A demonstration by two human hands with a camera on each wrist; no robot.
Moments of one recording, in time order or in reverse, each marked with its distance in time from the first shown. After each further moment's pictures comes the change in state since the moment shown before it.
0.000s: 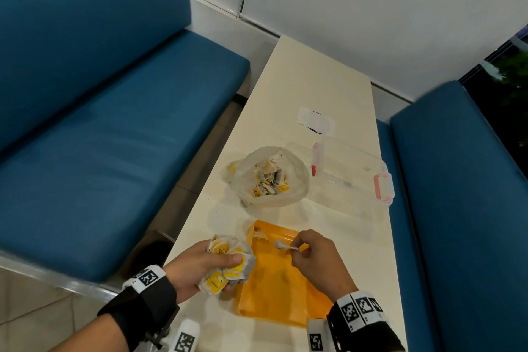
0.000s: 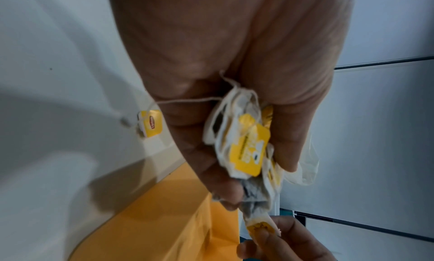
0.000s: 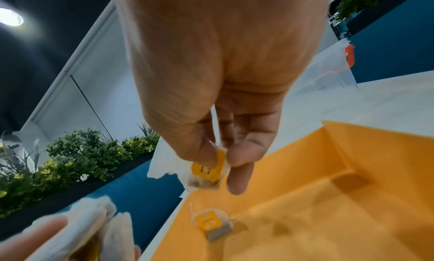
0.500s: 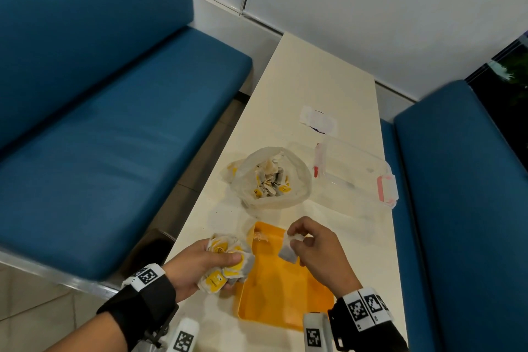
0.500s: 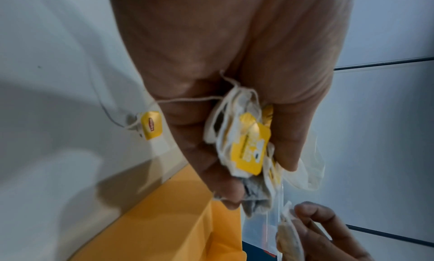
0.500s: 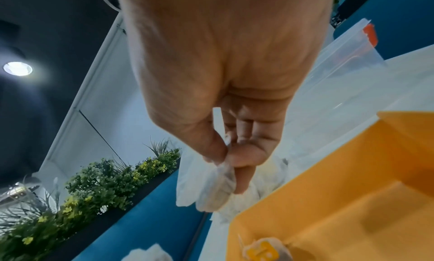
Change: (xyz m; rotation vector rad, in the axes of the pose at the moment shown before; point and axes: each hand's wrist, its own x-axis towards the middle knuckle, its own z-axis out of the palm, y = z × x) left_hand 0.005 0.002 -0.005 0.001 -0.001 0.000; right_hand 0.007 -0.025 -0.014 0.265 0.010 0.019
